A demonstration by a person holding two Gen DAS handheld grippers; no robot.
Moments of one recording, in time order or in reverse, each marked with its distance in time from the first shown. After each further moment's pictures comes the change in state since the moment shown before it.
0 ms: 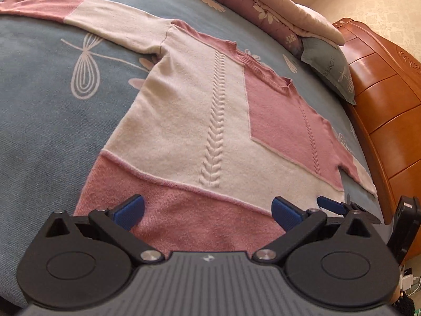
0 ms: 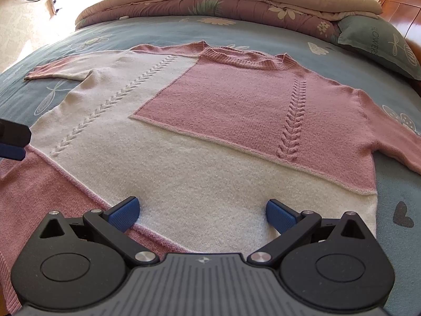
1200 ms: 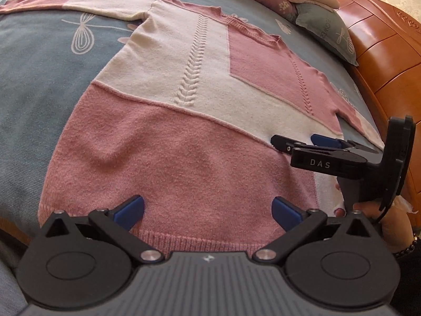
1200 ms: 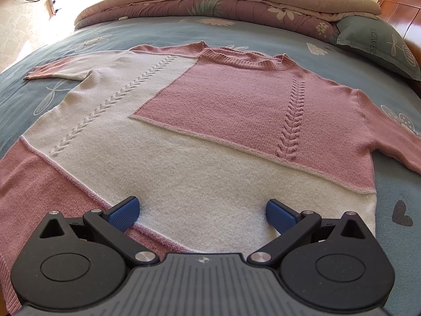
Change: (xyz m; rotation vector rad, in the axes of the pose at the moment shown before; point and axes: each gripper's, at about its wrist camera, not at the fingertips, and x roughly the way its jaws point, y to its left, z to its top) left arm -0.017 -0.045 -0.058 0.090 0.084 0.091; right arm 0.000 0.000 0.000 0.001 -0.001 -0.006
